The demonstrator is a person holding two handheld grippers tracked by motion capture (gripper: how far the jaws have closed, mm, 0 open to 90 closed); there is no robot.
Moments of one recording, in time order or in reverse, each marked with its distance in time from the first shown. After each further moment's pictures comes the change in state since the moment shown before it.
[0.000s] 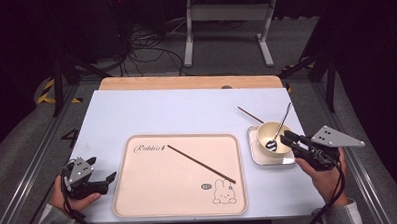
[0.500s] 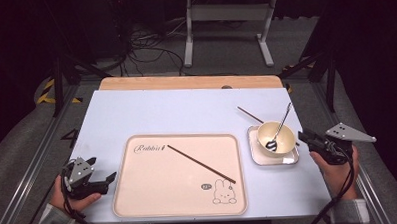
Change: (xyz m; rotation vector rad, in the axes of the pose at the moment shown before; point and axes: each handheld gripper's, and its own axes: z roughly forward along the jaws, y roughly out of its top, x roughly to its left) left arm 0.000 0.000 0.000 0.004 0.002 -0.002; right arm -0.052 -0.035 0.000 0.083 -0.142 0.116
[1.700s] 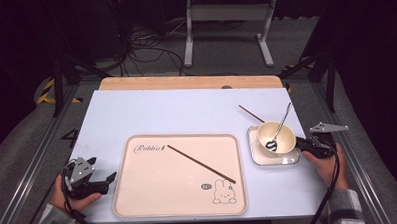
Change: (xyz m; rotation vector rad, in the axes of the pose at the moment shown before) left arm 0.000 0.000 0.001 0.007 0.004 0.005; right arm -0.037 -0.040 0.064 0.276 0.095 0.051
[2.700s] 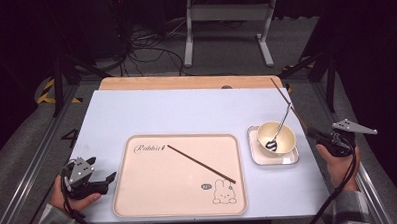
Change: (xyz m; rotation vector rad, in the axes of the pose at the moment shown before) left arm 0.000 0.001 -0.002 -0.005 -0.002 0.007; right arm -0.009 0.004 -0.044 -0.234 -0.110 0.109
